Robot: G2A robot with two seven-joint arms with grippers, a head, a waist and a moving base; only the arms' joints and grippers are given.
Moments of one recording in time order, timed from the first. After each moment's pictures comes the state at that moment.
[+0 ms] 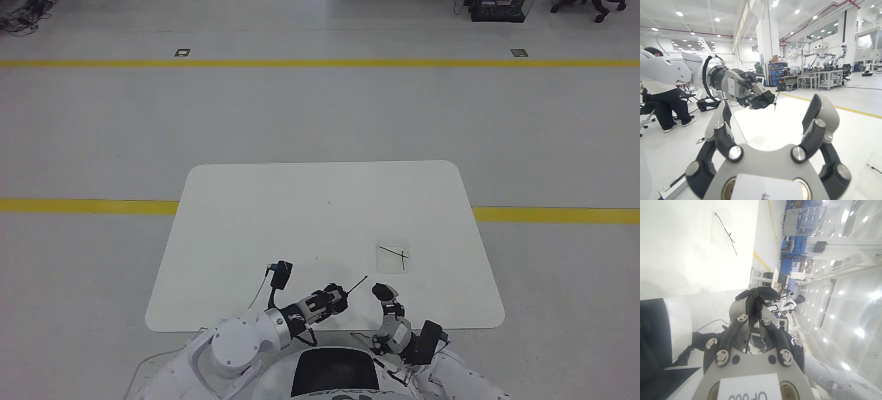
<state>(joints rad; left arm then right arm) 1.69 -0.98 -0.91 -1.97 -0.24 0.21 -0.25 -1.61 -1.06 0.69 -1.25 -1.29 -0.34 -1.25</state>
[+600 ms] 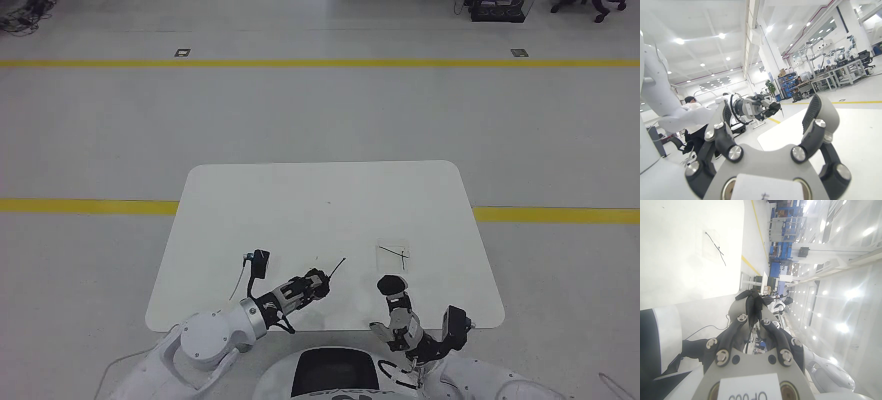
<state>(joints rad) 1.77 -0.95 -1.08 -2.01 -0.33 0.12 -0.34 -1.32 -0.84 0.17 -1.48 -0.79 -0.34 -1.37</state>
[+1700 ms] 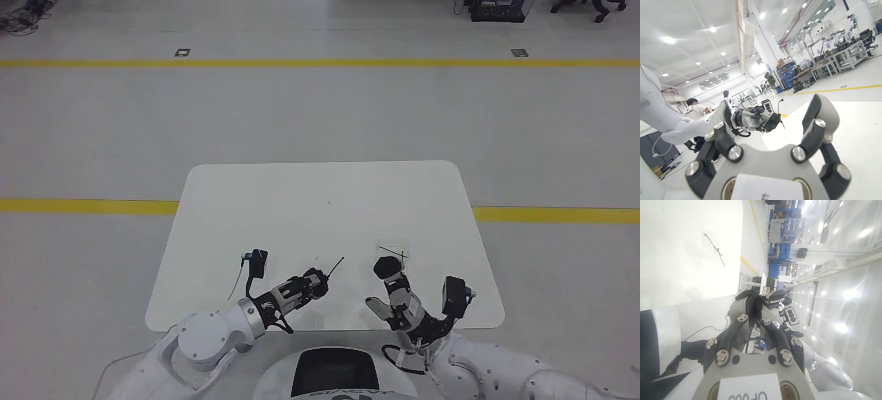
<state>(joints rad) 1.77 -0.95 -1.08 -2.01 -0.33 0.12 -0.34 -1.22 -0.70 0.17 -1.72 -0.57 -0.34 -1.08</state>
